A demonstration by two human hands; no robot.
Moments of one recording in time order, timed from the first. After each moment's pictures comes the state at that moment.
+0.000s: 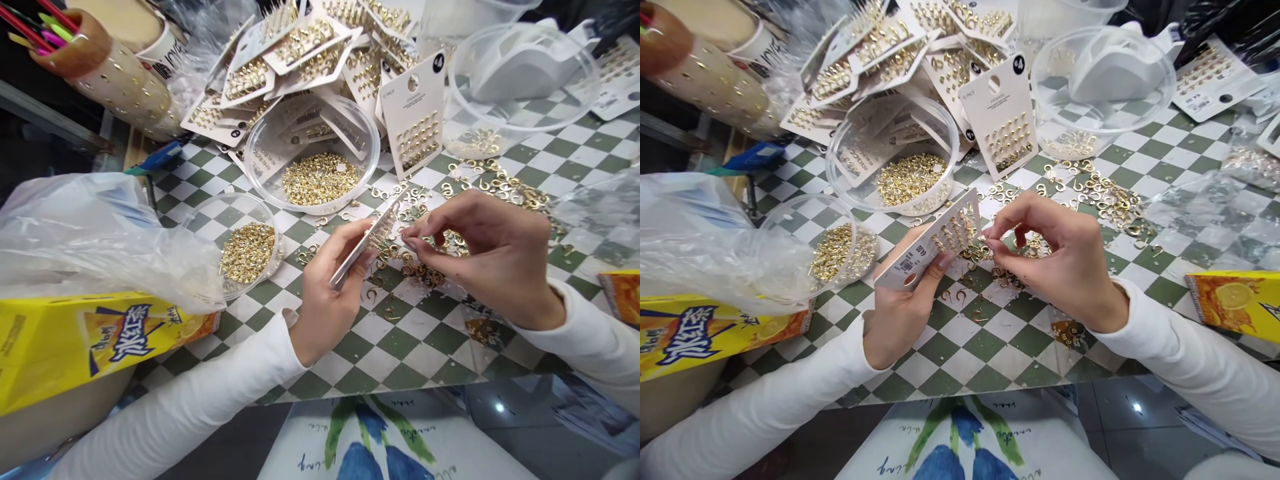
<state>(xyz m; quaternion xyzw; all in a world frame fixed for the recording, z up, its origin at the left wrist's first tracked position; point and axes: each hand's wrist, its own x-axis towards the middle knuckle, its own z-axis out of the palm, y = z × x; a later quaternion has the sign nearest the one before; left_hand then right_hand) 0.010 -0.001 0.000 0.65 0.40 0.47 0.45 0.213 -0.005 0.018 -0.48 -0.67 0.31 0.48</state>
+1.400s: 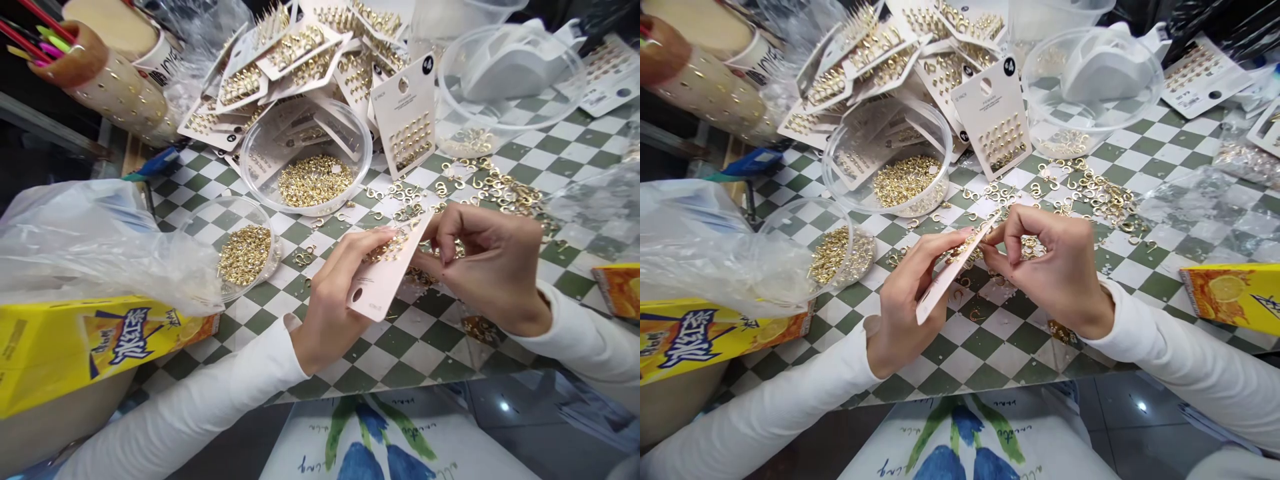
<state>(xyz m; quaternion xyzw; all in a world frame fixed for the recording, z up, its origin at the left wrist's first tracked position) 0.010 -0.006 -0.005 0.74 0.32 0.44 0.40 0.207 -0.012 0.020 -0.49 -0.67 0.26 0.49</state>
